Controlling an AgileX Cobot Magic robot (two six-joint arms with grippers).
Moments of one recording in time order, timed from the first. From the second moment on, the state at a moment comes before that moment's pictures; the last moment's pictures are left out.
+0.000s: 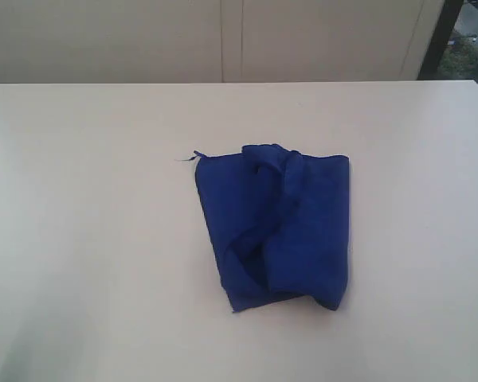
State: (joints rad) left arm -0.08 0.00 0.02 -0.16 0.52 0.14; right arm 0.00 0.01 0.00 -0.02 0.35 0.01
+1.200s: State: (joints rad) left arm -0.08 0.00 0.02 -0.16 0.52 0.14; right arm 0.00 0.01 0.00 -0.02 -0.26 0.01
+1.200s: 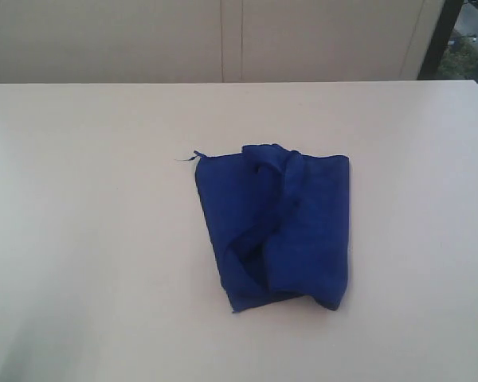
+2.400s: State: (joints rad) left arm -0.08 0.00 0.02 -0.16 0.52 0.14; right arm 0.00 0.77 -0.65 0.05 0.41 0.01
